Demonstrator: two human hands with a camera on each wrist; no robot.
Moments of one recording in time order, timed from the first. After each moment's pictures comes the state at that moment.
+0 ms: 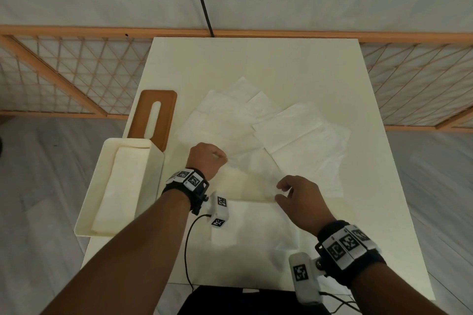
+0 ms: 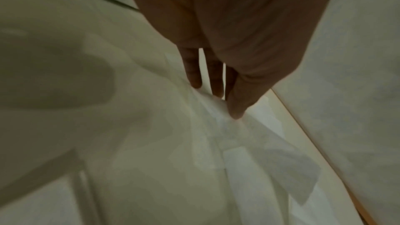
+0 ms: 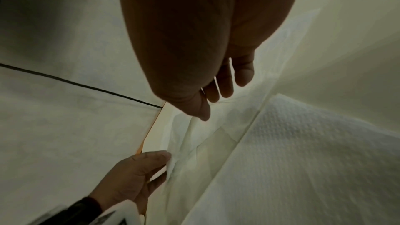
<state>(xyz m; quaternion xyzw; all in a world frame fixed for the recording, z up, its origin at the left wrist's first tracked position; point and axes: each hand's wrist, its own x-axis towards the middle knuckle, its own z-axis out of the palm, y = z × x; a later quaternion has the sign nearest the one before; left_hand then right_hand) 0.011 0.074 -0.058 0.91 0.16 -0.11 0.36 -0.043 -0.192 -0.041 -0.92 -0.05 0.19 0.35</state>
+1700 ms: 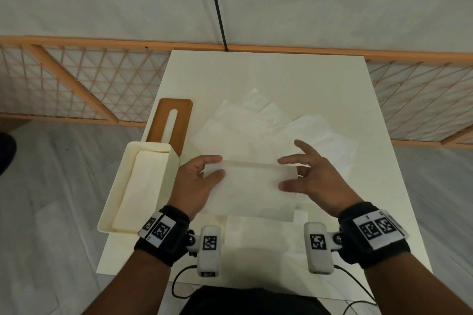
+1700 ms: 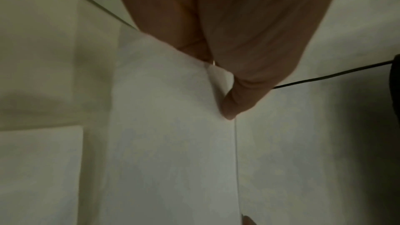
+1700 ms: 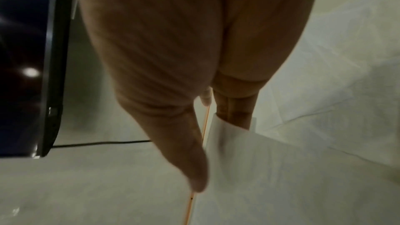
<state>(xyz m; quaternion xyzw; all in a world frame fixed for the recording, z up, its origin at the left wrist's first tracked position) -0.080 0.091 0.025 0.73 0.21 0.00 0.65 -0.015 -0.176 0.046 -0.77 -0.03 0.26 0.58</state>
